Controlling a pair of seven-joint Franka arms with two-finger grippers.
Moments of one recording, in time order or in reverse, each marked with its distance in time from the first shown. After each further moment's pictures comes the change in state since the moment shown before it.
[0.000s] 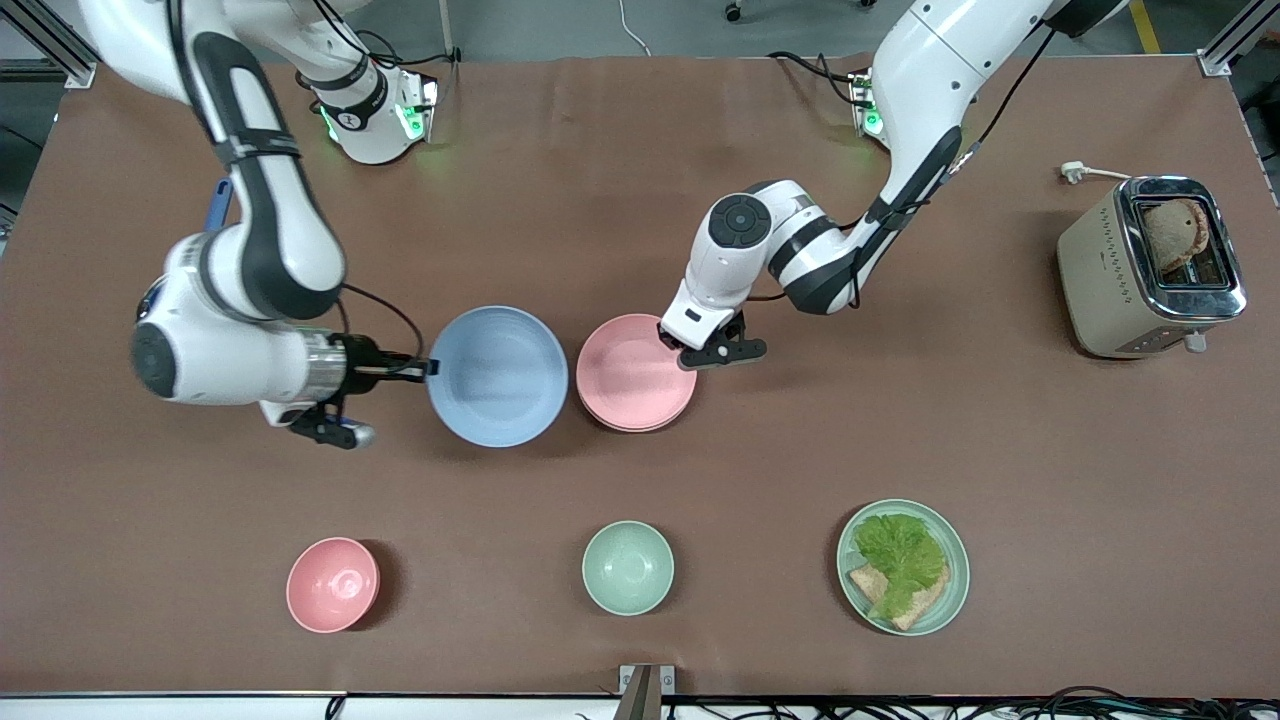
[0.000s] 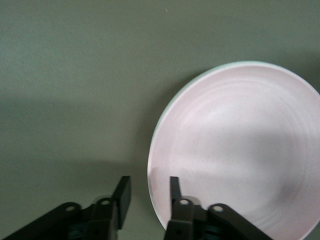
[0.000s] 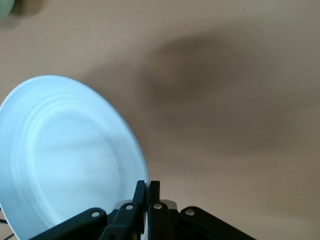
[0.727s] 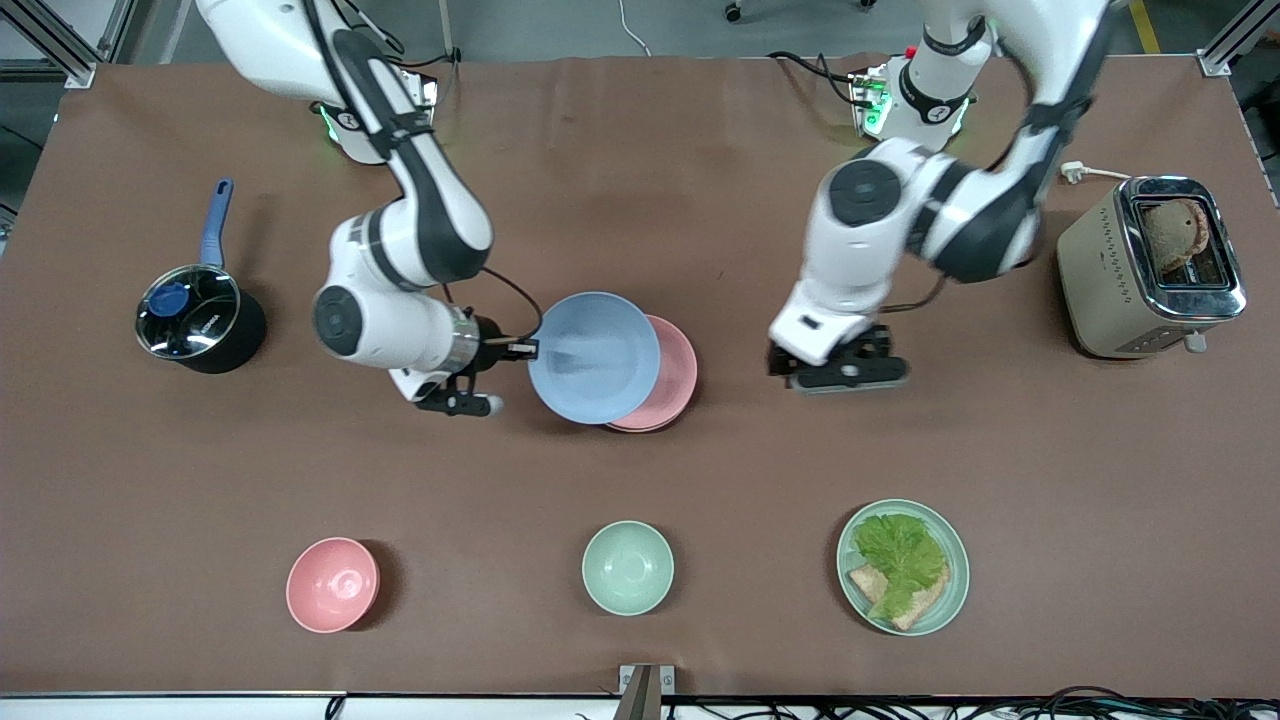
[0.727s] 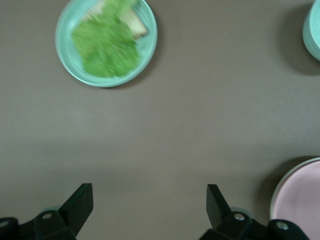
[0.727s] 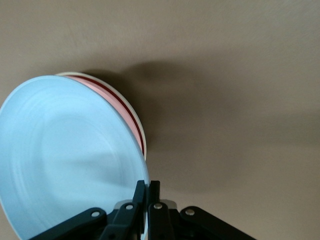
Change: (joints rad) left arm 0.098 -0.345 0.192 0.026 -0.109 -0.293 0.545; right arm 0.243 0.048 0.002 -0.098 0.040 0.278 0.031
